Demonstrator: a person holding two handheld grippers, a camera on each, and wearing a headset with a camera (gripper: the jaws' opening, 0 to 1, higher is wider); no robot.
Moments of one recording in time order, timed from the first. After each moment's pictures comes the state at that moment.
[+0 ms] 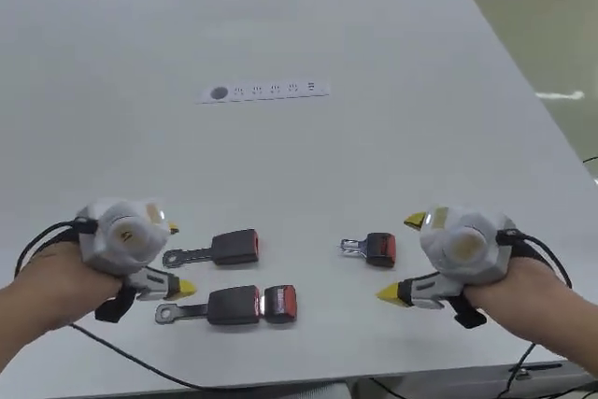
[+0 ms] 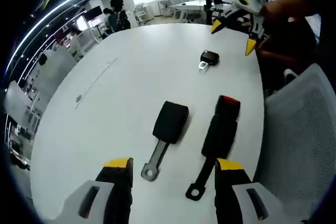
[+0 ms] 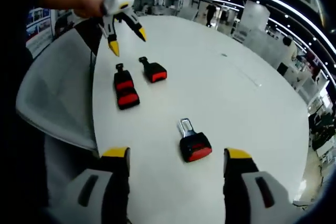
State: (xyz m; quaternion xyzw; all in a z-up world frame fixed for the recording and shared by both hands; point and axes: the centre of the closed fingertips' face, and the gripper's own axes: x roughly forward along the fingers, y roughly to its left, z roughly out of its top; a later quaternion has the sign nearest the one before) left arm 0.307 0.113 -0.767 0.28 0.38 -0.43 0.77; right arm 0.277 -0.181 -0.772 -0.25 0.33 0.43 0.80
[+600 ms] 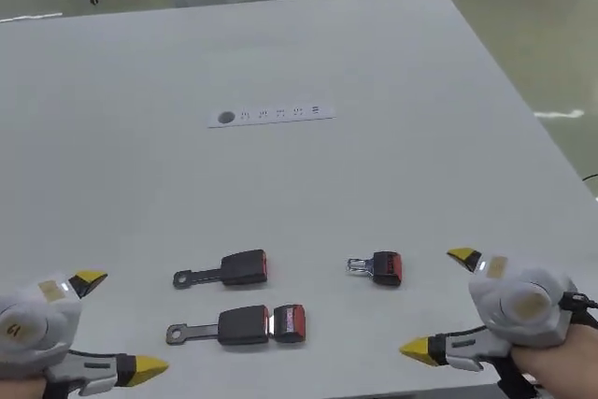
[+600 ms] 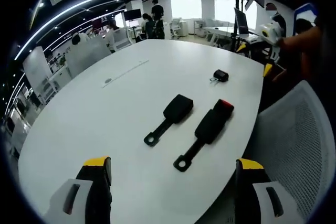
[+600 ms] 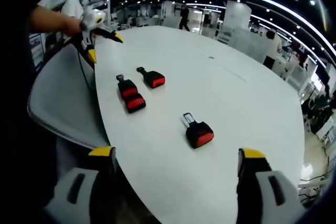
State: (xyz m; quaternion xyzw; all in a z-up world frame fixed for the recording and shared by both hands) left arm 0.251 0.167 -0.740 0.20 0.35 -0.37 0.84; right arm 0.242 -0.197 -0.755 -0.20 0.32 0.39 0.84
